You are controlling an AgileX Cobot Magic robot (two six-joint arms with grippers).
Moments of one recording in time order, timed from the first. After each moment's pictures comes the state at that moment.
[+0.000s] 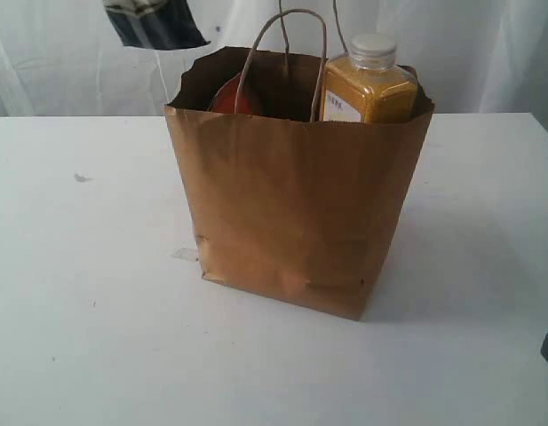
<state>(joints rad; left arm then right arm) -0.52 1.41 -1.97 0.16 0.88 -0.40 0.38 0.11 -0.02 -0.14 0.28 0.35</state>
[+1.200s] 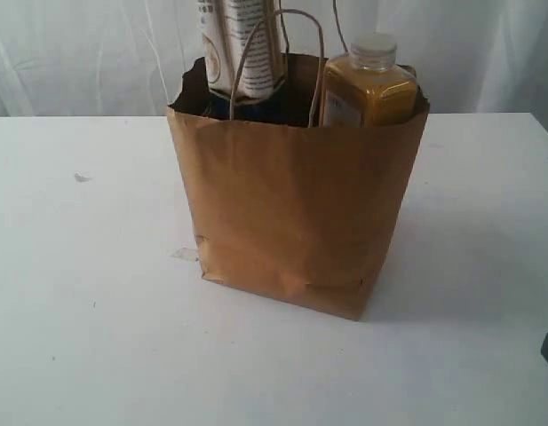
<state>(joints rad) -0.68 1.64 -2.17 0.01 1.05 -0.25 0.38 0.11 -0.02 -0.14 0.28 0.35</state>
